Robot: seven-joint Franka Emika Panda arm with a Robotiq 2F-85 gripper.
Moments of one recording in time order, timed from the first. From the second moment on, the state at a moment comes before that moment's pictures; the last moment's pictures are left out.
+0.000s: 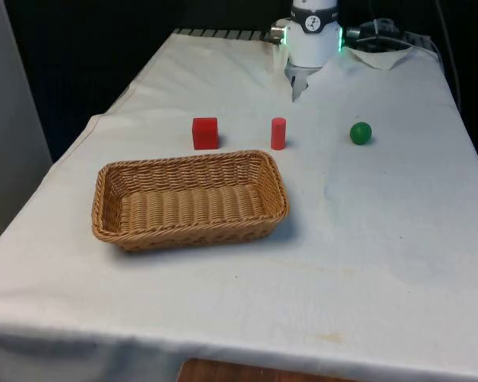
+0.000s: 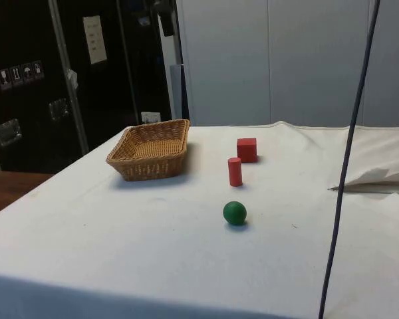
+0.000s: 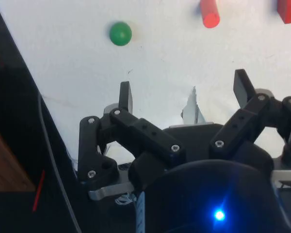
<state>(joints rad) 0.57 0.09 -0.57 -1.81 0.08 1.77 -0.06</state>
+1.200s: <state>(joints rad) 0.57 -0.08 -0.41 -2.14 -0.08 2.00 0.14</state>
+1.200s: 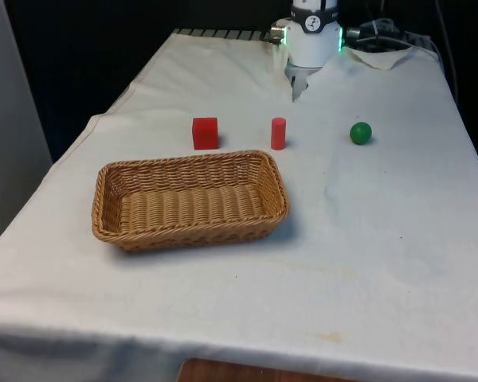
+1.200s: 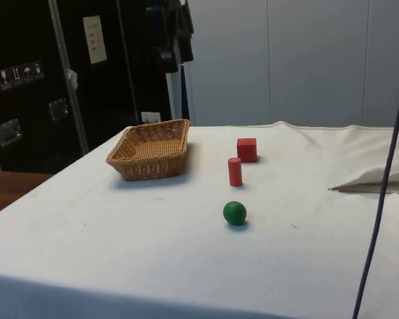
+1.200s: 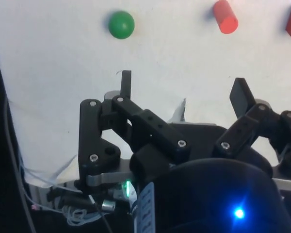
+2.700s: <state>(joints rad) 0.57 -0.17 -0.25 -2.53 -0.18 2.40 0.36</state>
